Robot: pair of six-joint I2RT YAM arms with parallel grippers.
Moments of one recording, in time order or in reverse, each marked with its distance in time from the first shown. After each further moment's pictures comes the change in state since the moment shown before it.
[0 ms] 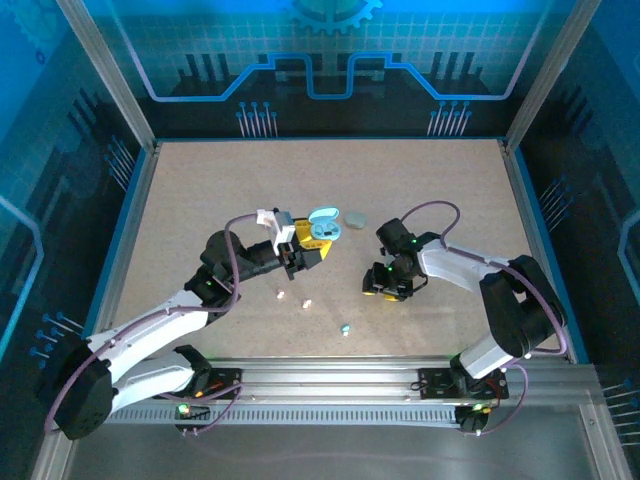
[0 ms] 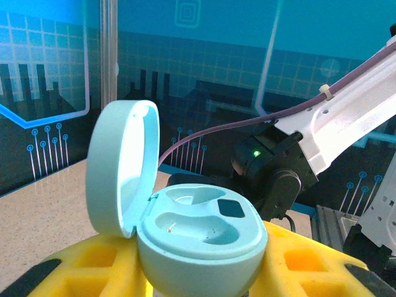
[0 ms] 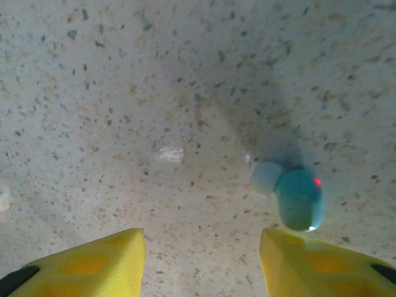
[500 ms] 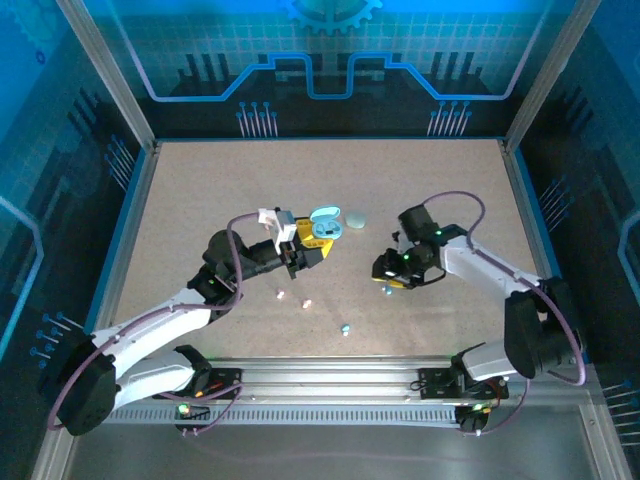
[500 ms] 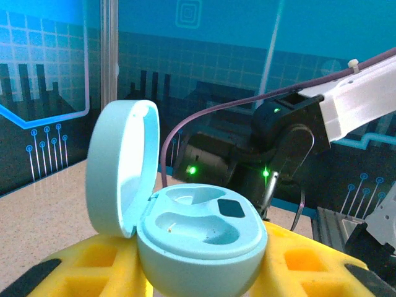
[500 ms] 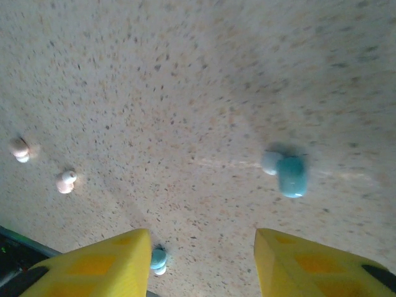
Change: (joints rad) left arm 0.000 0.026 0.000 0.035 0.000 -0.007; right arm -0.103 -0.121 0.036 -0.069 -0.116 -0.085
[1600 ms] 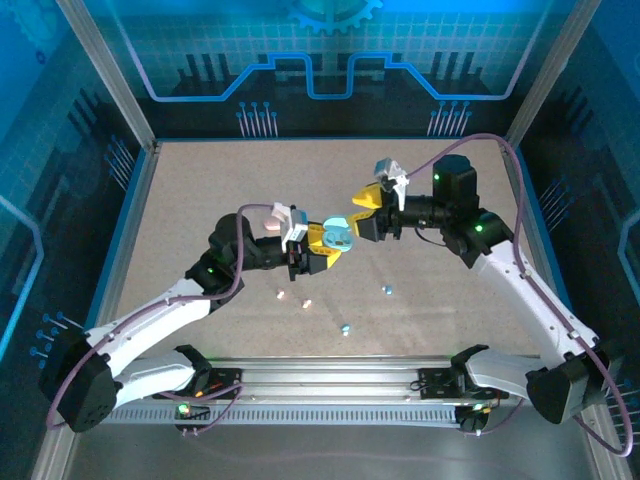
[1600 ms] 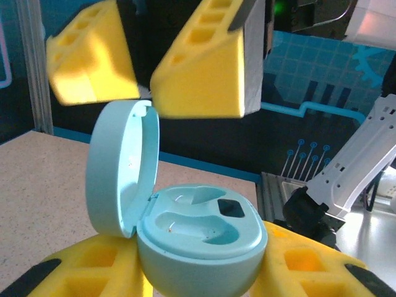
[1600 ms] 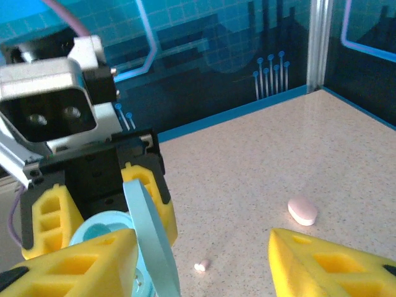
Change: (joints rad) left arm 0.000 0.023 0.128 -0.223 0.207 0.019; right arm 0.002 -0.270 0.290 0.392 -0.475 -0.691
